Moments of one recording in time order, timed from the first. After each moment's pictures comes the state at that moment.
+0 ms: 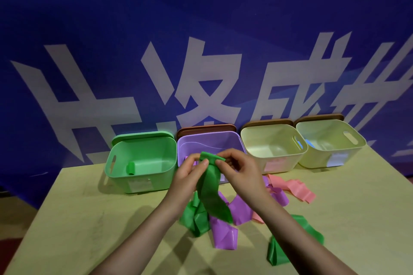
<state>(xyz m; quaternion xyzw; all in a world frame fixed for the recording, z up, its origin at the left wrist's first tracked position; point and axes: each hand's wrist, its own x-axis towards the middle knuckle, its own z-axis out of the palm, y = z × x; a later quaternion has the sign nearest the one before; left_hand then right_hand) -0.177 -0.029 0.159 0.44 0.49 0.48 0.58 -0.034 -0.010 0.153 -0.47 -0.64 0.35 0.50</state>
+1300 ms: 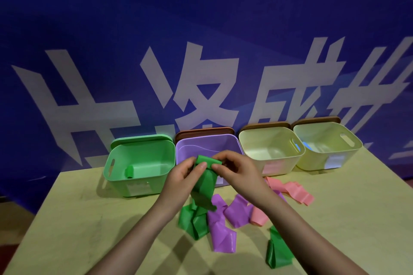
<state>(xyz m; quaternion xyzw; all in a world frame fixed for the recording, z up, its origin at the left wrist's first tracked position) -0.187 -0.030 0.163 0.55 0.48 0.49 0.47 -0.025 -0.010 0.167 -0.44 -0.69 0.39 0.43</state>
